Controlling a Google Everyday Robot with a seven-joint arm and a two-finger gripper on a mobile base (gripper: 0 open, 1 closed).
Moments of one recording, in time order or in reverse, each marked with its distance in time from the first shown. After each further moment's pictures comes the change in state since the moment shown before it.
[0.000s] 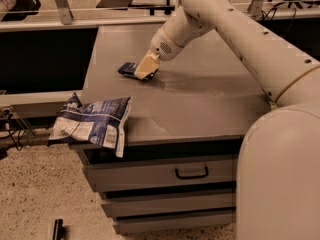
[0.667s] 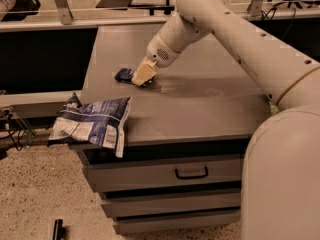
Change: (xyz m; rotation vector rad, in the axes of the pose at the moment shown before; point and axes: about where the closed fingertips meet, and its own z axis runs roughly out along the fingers) arm 0.005 0.031 0.013 -0.079 0.029 -0.026
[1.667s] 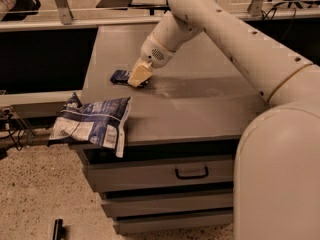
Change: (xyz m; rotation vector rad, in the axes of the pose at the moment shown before) arm -0.005 0.012 0.006 -0.049 0.035 -0.058
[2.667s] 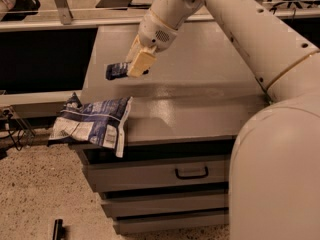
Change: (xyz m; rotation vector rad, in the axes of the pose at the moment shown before) arm -0.027 0.039 -0.053 -0.077 0.058 -0.287
